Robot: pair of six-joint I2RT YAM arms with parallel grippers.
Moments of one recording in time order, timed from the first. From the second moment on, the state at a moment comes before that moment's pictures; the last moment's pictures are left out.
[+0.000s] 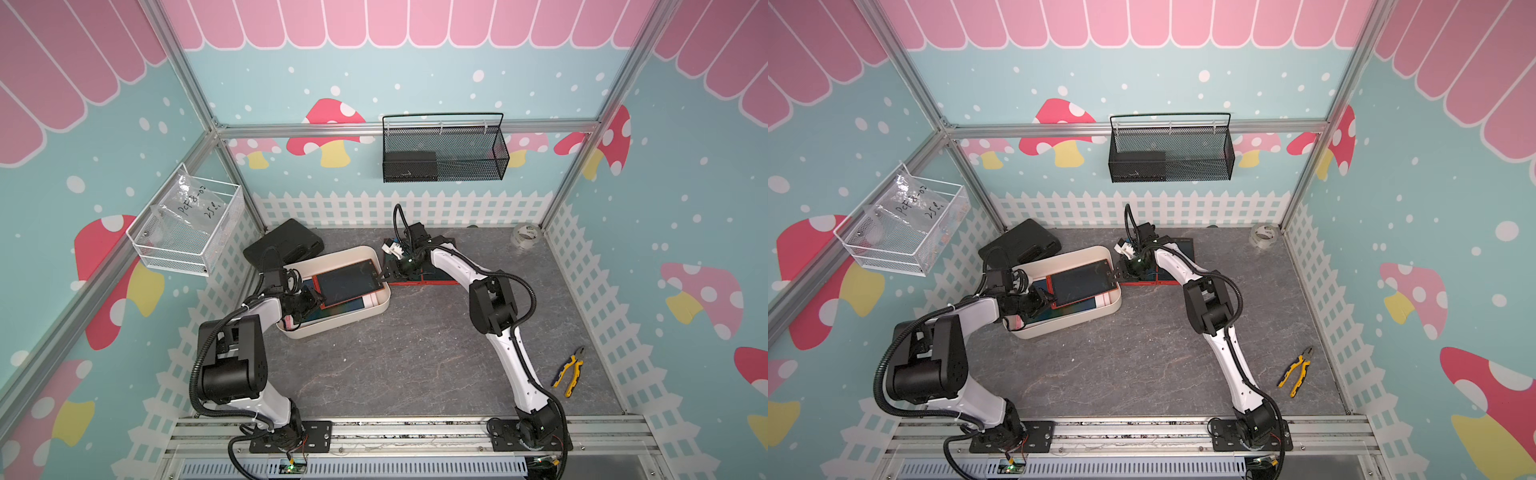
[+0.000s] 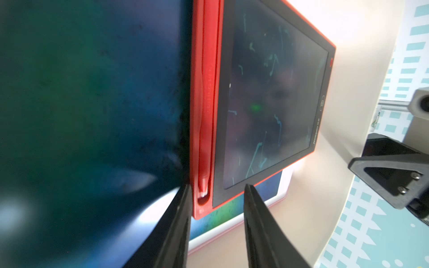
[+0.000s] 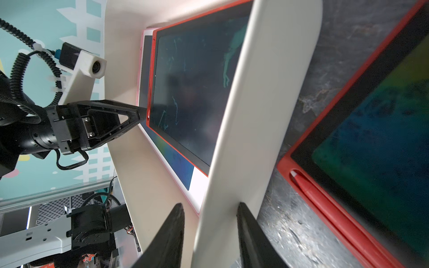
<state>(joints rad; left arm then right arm) 0.18 1.62 0.82 -0.20 0.56 -0.56 0.51 2.53 2.24 -0.81 -0.83 0.23</state>
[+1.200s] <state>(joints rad) 0.18 1.54 0.80 -0.02 0.65 -0.60 0.49 2.53 2.24 -0.80 -0.82 0.23</state>
